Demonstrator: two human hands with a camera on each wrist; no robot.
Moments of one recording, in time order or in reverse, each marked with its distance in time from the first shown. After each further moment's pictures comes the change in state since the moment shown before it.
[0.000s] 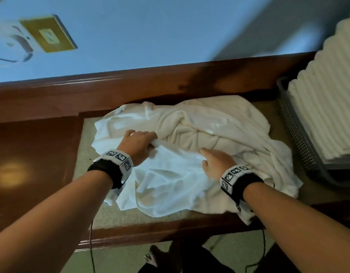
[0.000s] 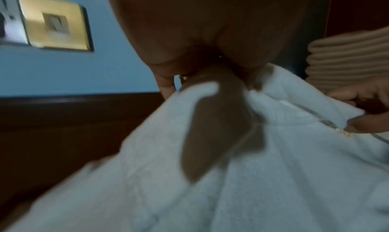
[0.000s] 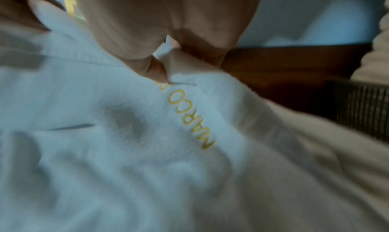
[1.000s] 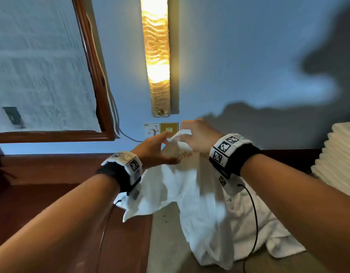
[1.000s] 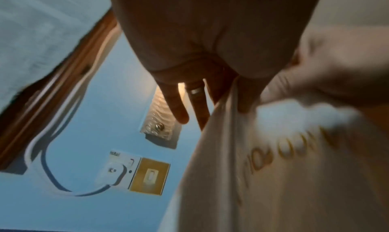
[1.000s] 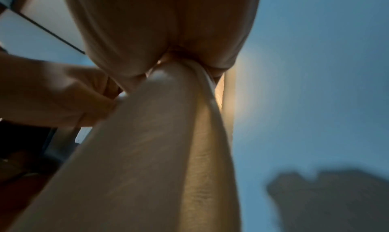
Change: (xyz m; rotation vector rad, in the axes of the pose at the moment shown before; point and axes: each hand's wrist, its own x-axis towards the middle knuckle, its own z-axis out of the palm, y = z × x) left_hand -0.229 -0.162 -0.247 -0.298 0.371 0.111; right_hand -0.054 -0.419 -0.223 0.091 0.578 -0.427
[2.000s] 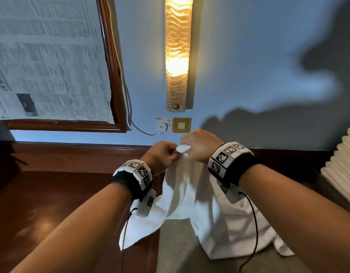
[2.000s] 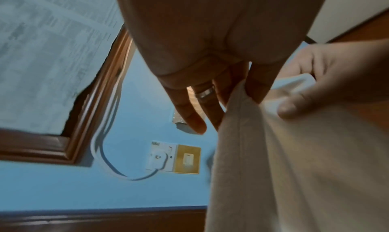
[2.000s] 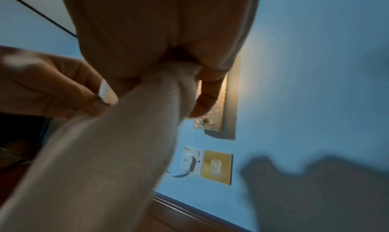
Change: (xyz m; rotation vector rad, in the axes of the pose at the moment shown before) left_hand -0.014 -0.052 0.016 -0.225 0.081 0.048; right_hand 0.013 -0.040 0.043 -0.214 -0.230 -0.025
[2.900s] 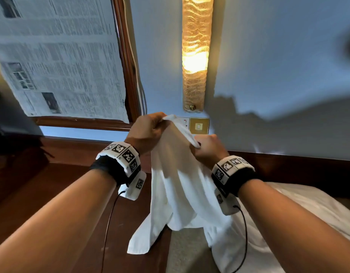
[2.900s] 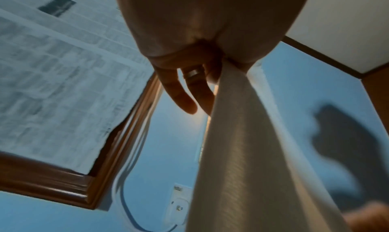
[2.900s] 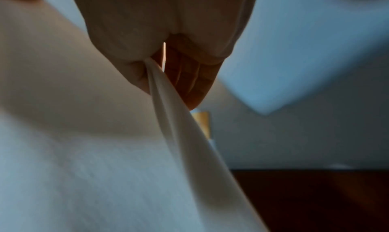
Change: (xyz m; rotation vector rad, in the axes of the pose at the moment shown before) left_hand 0.025 -0.004 -0.076 0.135 0.363 -0.012; right_hand 0.061 0.034 0.058 0.300 0.237 0.082
